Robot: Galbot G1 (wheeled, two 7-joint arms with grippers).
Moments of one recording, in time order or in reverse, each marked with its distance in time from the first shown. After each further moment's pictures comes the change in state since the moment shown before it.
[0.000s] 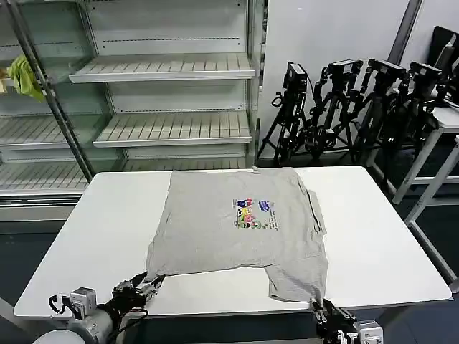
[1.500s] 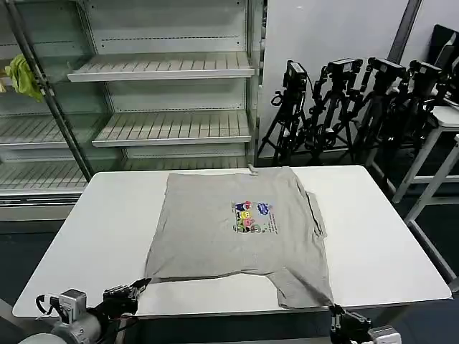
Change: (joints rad) left arm 0.099 0.062 -0.119 -0.084 0.004 0.004 0.025; right arm -0.175 -0.100 0.240 0.142 0.049 0.008 -0.008
